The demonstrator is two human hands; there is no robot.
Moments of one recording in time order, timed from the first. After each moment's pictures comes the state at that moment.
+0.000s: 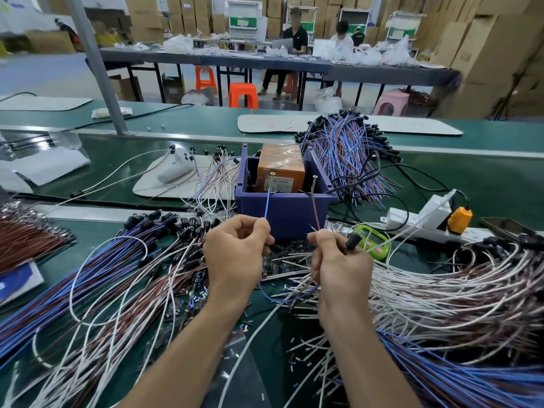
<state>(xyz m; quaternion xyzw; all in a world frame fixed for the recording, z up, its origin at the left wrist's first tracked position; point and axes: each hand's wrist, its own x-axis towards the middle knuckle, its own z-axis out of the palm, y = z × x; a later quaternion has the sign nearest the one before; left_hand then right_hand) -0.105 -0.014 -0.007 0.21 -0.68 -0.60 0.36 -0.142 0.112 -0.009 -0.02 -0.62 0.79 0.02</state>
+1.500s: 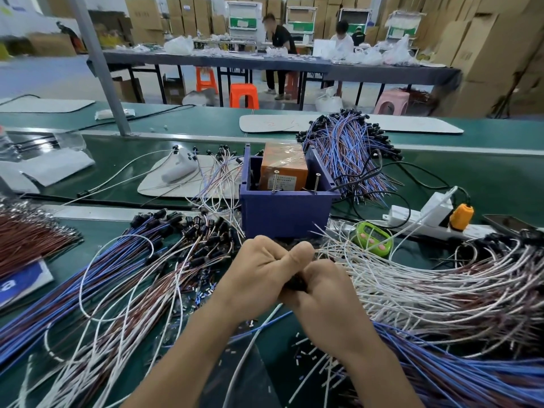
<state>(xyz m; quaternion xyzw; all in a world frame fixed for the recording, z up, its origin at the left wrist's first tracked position) -0.067 -0.008 0.014 -0.05 -0.79 -0.59 0.12 -0.101 0.131 0.008 0.35 -0.83 0.44 -0.03</state>
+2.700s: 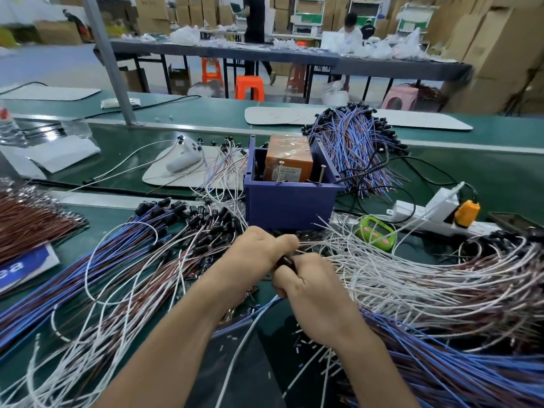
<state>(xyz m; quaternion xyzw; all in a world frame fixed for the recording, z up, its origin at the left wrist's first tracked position) -0.084 -0.019 0.005 0.11 -0.77 -0.62 0.05 -0.094 0.119 0.010 0.31 -0.83 0.44 -0.10</state>
